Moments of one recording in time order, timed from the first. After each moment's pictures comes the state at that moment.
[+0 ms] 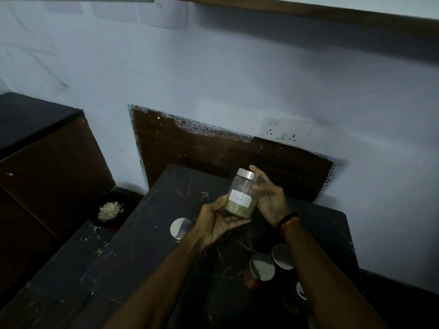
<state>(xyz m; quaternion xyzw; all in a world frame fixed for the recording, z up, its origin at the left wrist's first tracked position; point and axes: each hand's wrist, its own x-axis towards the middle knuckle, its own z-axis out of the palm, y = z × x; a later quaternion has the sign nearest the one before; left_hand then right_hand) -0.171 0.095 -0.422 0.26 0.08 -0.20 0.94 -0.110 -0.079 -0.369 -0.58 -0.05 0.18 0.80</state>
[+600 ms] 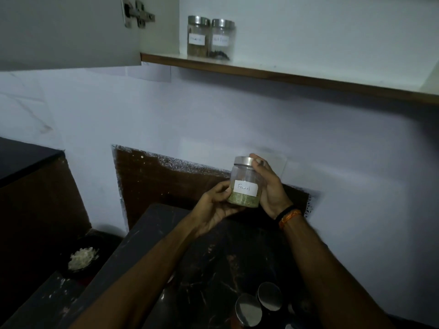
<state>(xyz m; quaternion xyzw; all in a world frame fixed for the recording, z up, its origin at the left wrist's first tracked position) -0.113 0.077 -0.297 0.42 -0.10 -0.14 0.89 -0.079 -0.090 -0.247 -0.57 -0.12 0.03 0.81</state>
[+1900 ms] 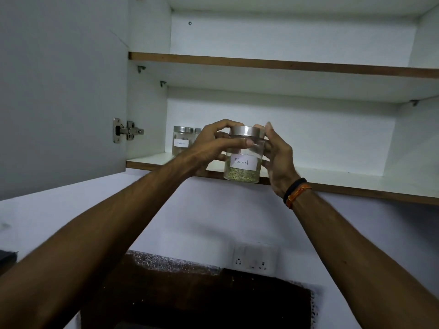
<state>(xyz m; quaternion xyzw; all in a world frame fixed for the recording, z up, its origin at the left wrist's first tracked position) 0.009 0.101 0.044 0.70 -0.33 0.17 0.61 -0.004 -0.079 0.026 -0.63 -0.24 -0.21 0.70</state>
